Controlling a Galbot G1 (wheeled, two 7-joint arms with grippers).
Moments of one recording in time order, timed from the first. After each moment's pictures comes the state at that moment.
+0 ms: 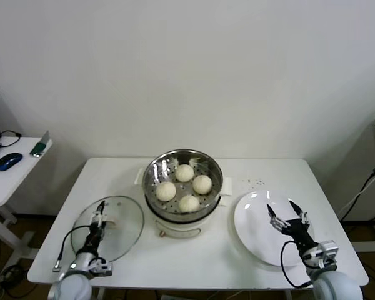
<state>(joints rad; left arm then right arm) 1.31 -1.34 -0.64 -1.50 1.48 -0.05 -0.17 -1.43 1.14 0.62 1.78 0.42 -0.05 -0.15</state>
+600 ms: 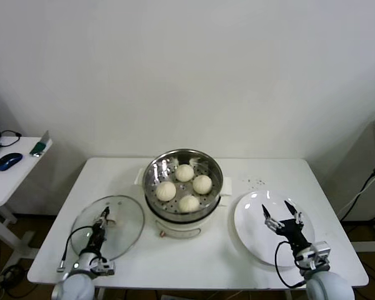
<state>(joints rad) 1.29 -1.34 -0.63 -1.44 1.42 -0.07 -0.19 -1.41 1.19 0.60 1.76 0.34 -0.03 -0.17</state>
